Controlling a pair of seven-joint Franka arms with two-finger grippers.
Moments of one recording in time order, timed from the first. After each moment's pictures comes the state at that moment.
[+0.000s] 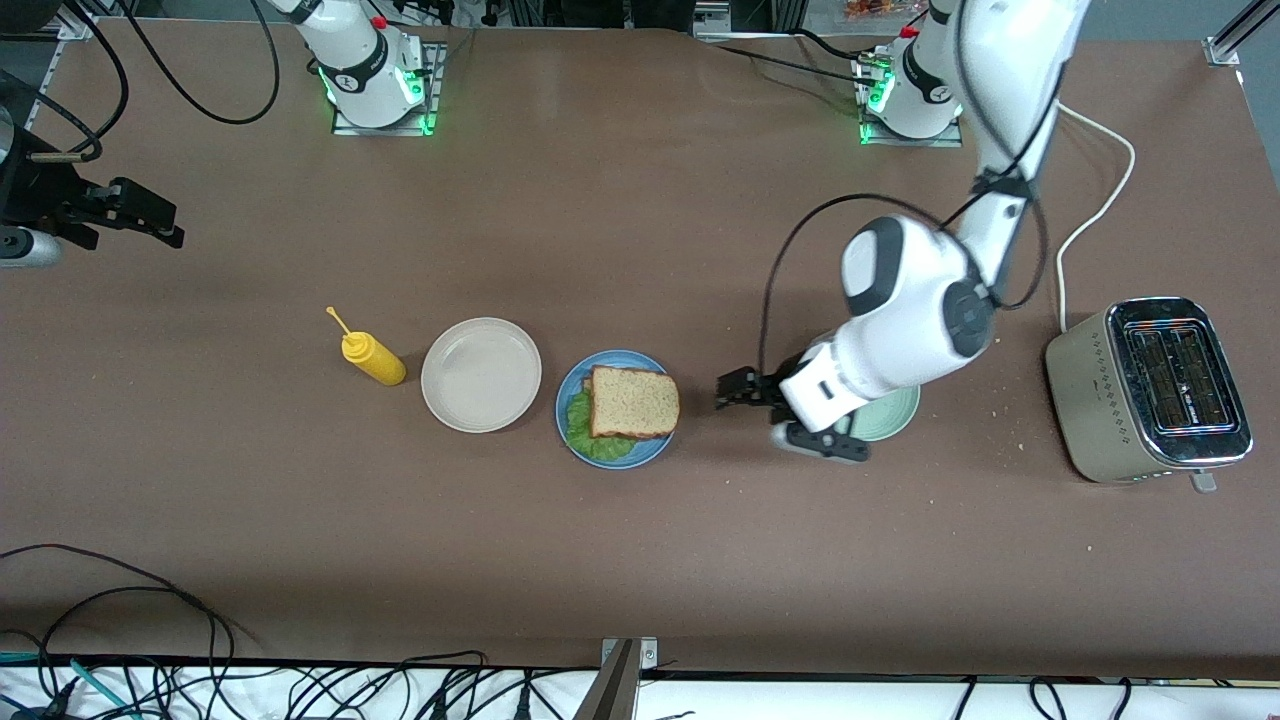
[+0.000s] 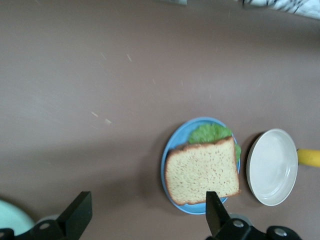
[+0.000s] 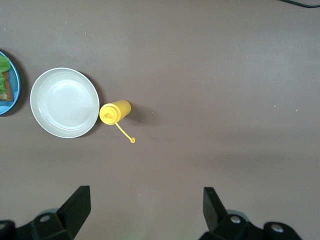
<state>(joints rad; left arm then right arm) -0.39 0.54 0.00 -1.56 -0.56 2.27 0.03 -0.01 -0.01 0.00 -1.64 0.01 1.59 -0.04</state>
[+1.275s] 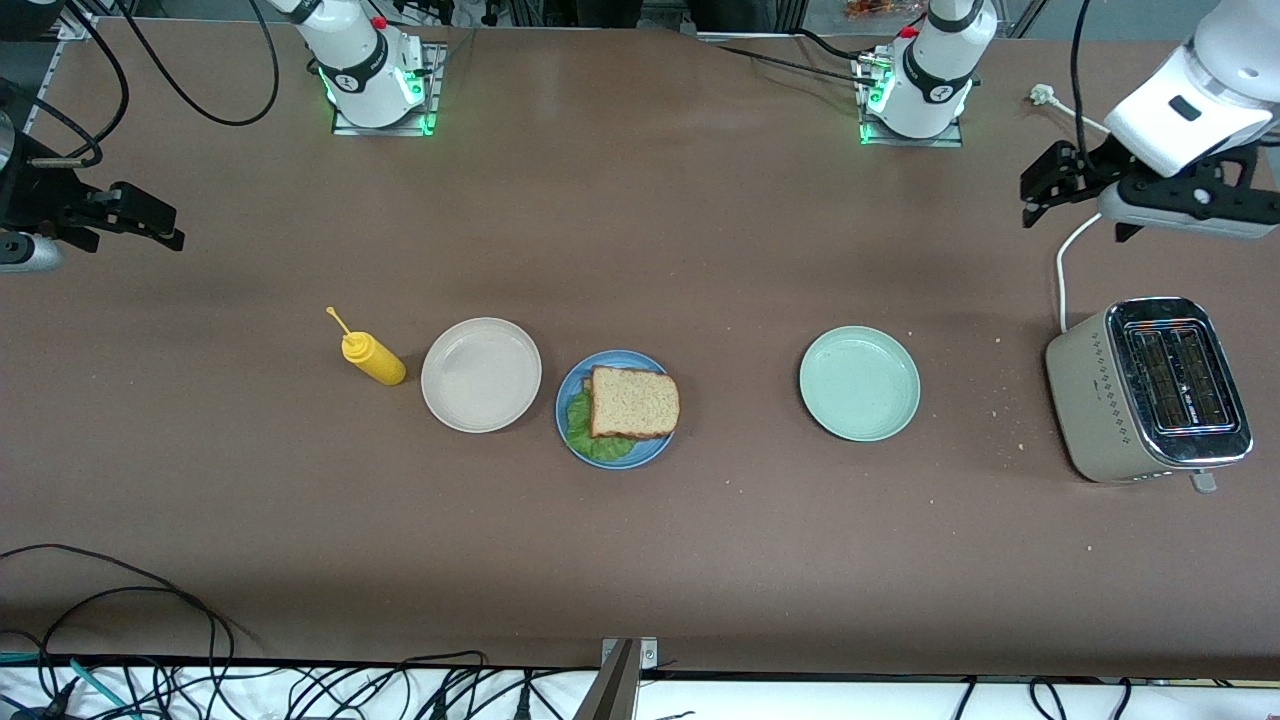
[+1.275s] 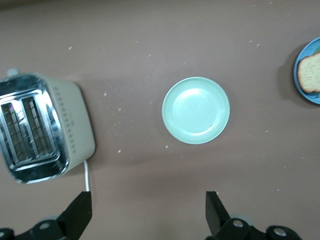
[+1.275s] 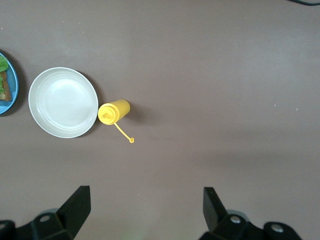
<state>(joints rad) -0.16 -0.10 0.02 -1.69 0.05 1.60 0.02 -0.01 0.00 -0.01 -1.64 0.01 1.59 -0.04</state>
